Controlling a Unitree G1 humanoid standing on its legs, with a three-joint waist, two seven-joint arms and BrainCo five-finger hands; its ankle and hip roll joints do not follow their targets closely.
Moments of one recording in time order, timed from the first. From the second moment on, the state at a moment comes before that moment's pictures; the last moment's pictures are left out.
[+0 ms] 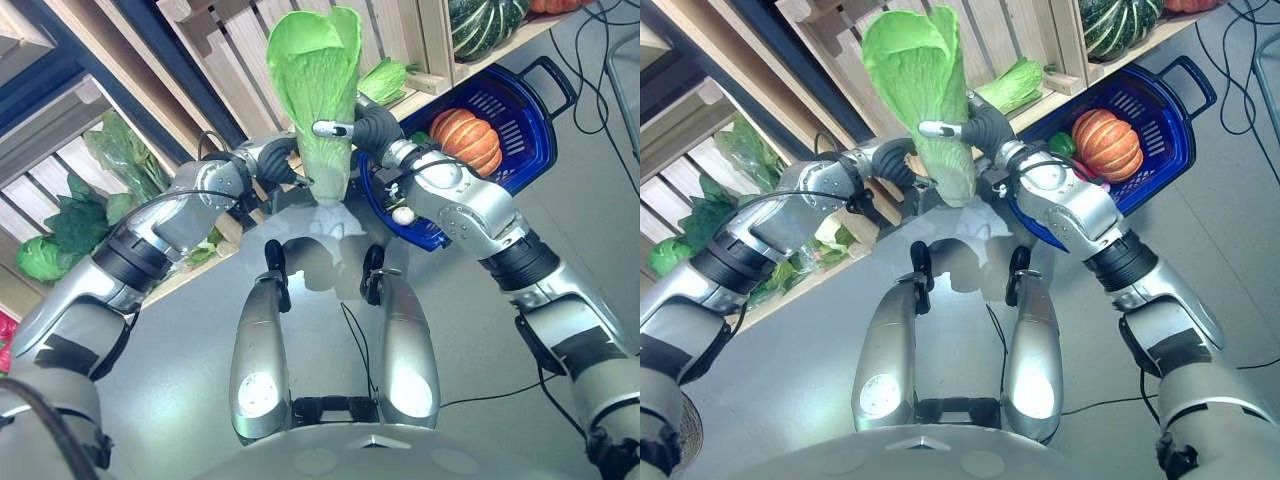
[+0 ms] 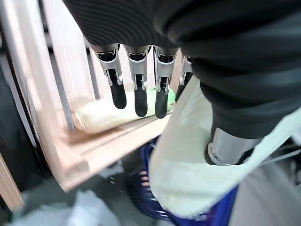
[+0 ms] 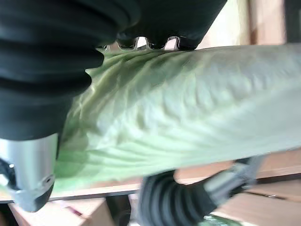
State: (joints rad) left arm -0.84 0.76 -0.68 0.11 0.25 0.16 -0.27; right arm -0.86 -0.56 0.57 0.04 0.79 0.35 -0.10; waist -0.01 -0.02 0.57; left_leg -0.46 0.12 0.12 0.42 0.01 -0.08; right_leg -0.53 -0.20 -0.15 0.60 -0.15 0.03
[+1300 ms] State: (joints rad) left arm -0.72 0.67 -0.69 0.24 0.41 0.19 0.09; right arm -0.65 -0.57 0.27 -0.06 0.68 0.11 -0.17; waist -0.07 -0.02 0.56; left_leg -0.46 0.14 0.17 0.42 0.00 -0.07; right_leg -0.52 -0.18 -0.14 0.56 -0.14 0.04
